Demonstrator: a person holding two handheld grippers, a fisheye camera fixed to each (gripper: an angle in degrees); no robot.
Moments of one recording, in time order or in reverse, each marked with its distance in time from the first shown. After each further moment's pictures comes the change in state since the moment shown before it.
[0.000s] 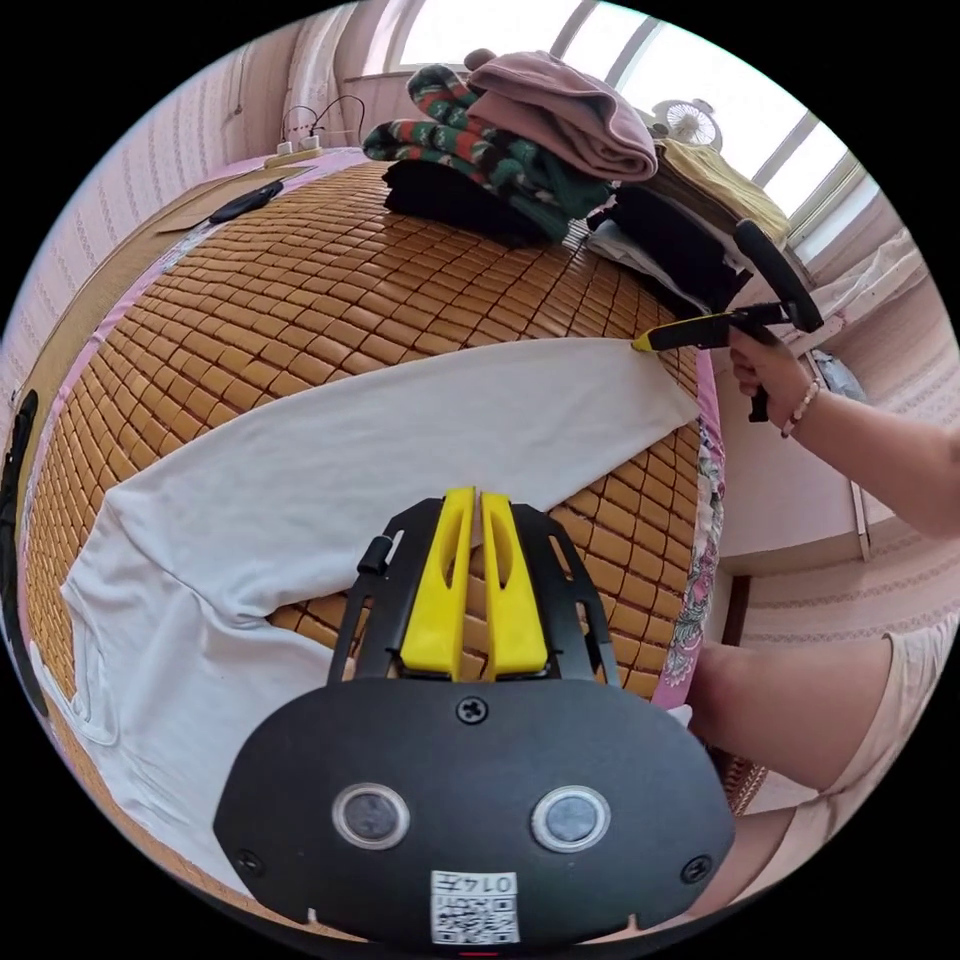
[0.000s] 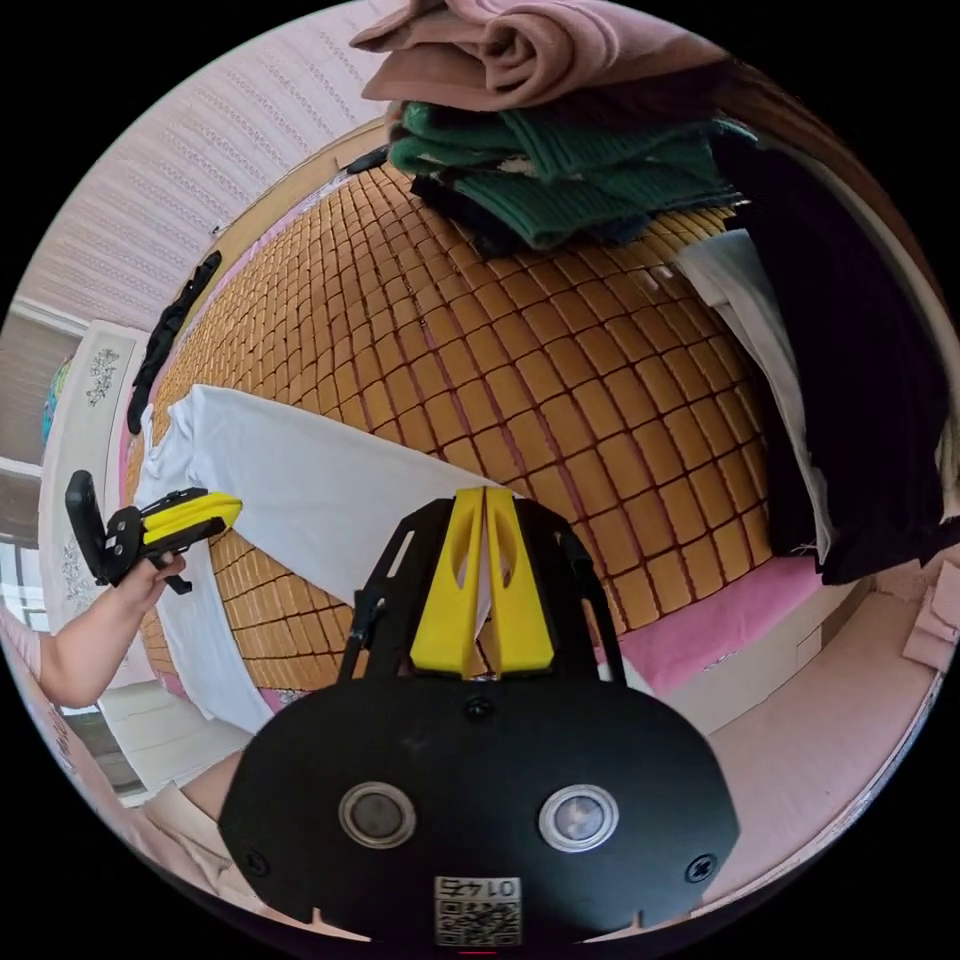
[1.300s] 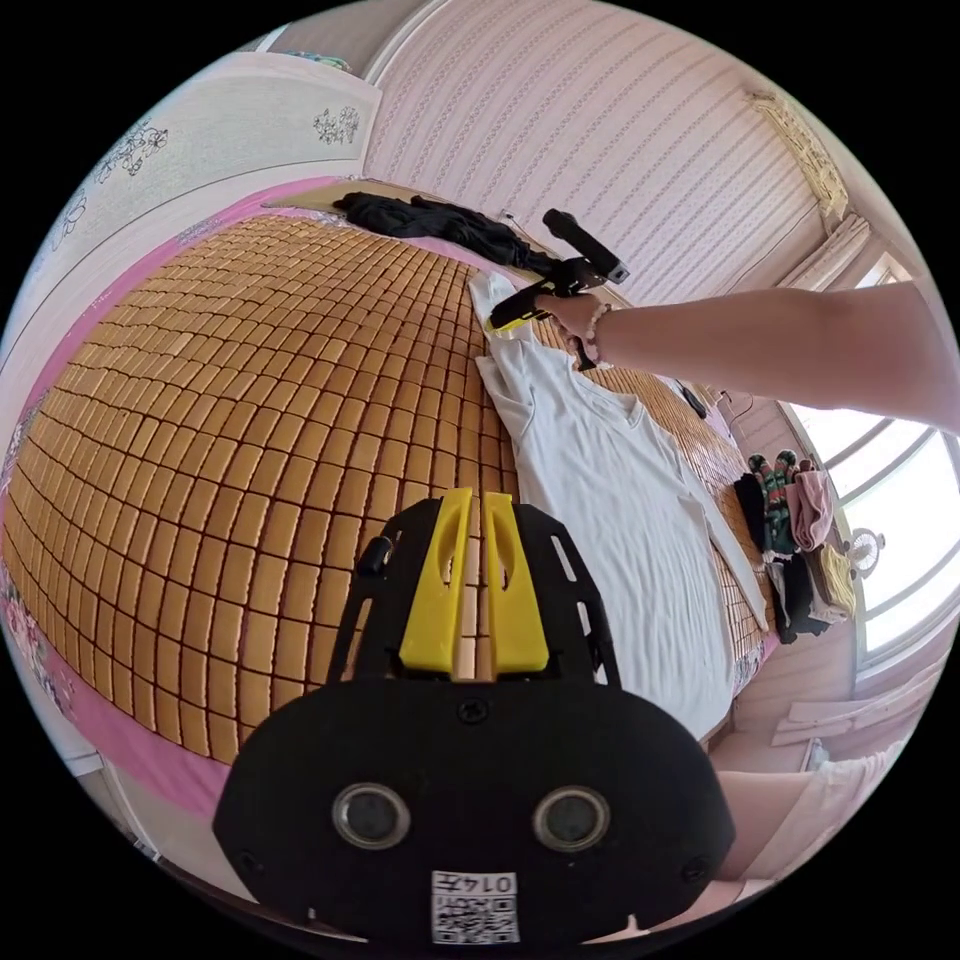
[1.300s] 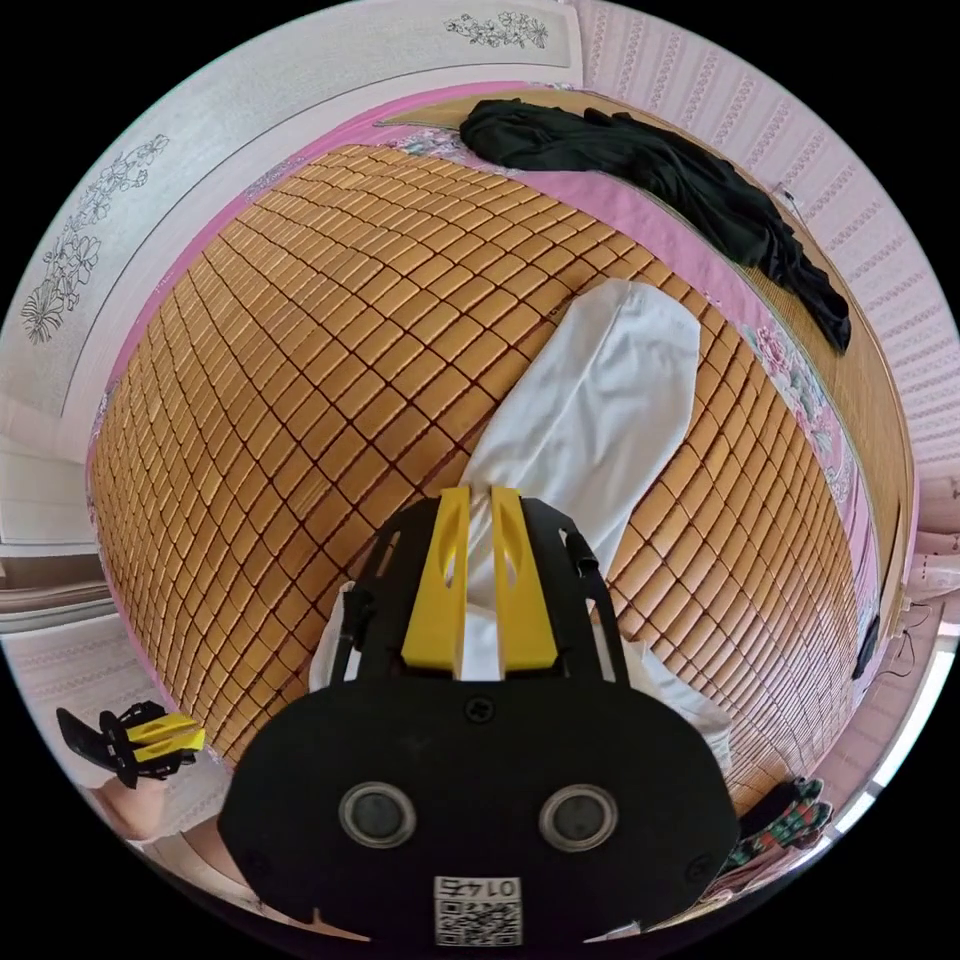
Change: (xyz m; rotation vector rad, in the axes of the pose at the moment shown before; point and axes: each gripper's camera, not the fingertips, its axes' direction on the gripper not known) left arm -0.130 0.677 -0.396 0.532 -0.236 -1.073; right arm -0.910 -0.090 0.494 -0.177 0.124 -1.082
